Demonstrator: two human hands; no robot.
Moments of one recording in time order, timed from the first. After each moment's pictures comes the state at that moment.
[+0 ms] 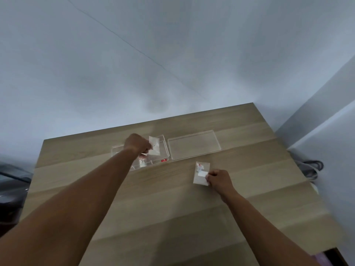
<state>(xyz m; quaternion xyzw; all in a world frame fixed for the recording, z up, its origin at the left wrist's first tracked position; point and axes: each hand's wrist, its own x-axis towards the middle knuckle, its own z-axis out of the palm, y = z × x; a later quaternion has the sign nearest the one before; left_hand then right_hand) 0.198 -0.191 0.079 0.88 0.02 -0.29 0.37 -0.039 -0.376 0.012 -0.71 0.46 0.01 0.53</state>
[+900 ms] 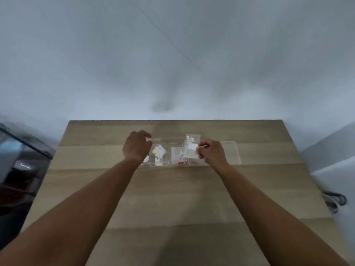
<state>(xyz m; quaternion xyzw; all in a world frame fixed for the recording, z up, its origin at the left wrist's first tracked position) 0.199 -0.142 0.072 0.95 -0.01 -0.10 0.29 0.088 -0.359 0.076 -0.81 0.33 0.00 0.49</state>
